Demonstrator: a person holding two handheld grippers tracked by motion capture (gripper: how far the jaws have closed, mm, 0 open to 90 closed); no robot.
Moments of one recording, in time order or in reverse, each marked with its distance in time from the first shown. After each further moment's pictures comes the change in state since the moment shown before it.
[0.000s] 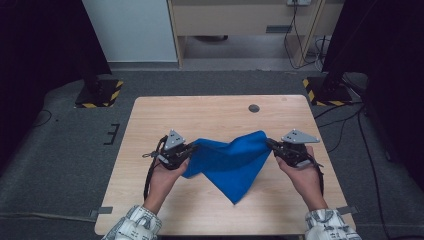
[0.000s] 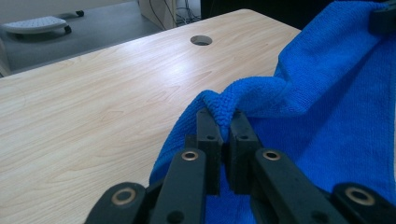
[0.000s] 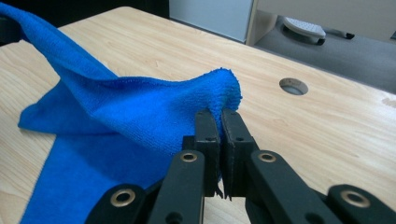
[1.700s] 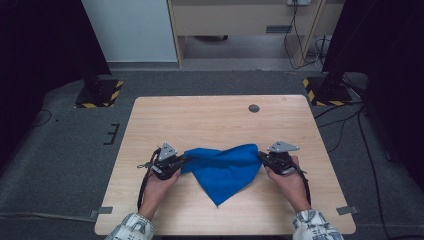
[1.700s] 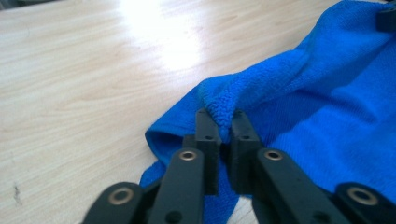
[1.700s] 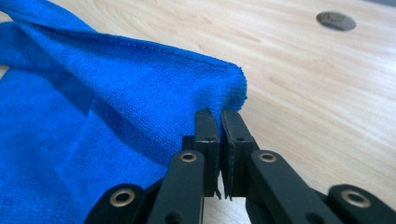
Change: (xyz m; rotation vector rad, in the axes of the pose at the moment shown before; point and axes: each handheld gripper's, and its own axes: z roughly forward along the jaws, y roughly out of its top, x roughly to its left) left arm 0.027 -0.060 0.009 0.066 0.028 -0.030; right arm 0.011 -0.051 0.050 0.134 0.018 0.025
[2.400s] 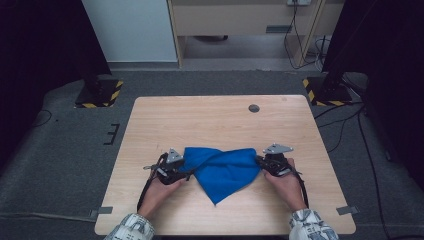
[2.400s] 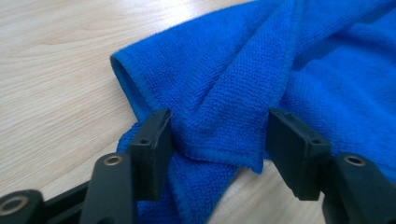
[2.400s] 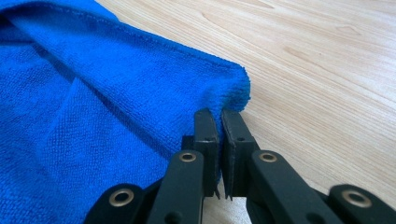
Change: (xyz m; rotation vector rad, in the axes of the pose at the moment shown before) left arm 0.001 -0.028 0.029 0.179 -0.014 0.022; right arm 0.002 -0.013 0.020 0.076 0.005 0.013
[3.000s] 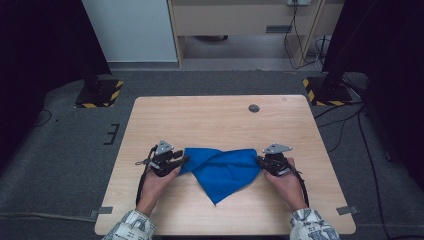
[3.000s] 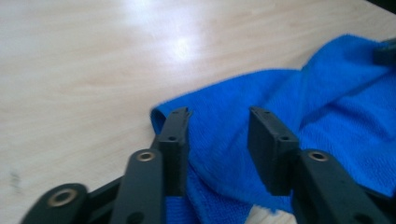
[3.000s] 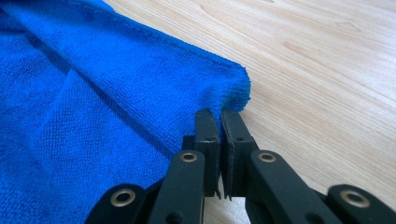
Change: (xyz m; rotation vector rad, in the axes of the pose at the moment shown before) left arm 0.017 0.019 -0.030 -0.184 -0.008 -0.113; right arm -0.002 0.000 0.001 0.030 -0.005 -0.019
